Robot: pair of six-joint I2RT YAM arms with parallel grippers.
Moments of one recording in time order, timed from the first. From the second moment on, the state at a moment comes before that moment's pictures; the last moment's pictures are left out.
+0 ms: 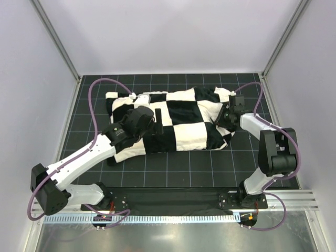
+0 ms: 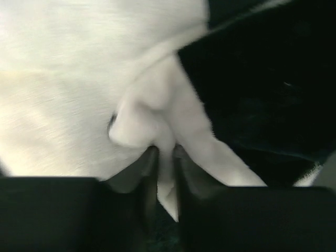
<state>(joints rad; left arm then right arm) -0.82 1.24 1.11 -0.54 -0.42 -0.60 0.08 1.61 0.95 -0.23 -0.17 0.47</state>
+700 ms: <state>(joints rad) -0.82 1.01 0.96 -0.60 -0.42 -0.66 -0.23 0.89 0.64 -0.50 0.35 0.65</state>
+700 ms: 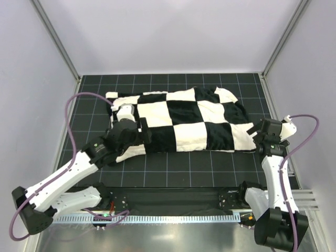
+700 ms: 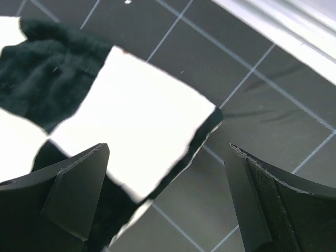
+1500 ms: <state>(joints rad) -0.82 0.27 0.86 -0.91 -0.64 -0.65 -0.23 0.35 0.76 -0.46 -0.48 0.44</state>
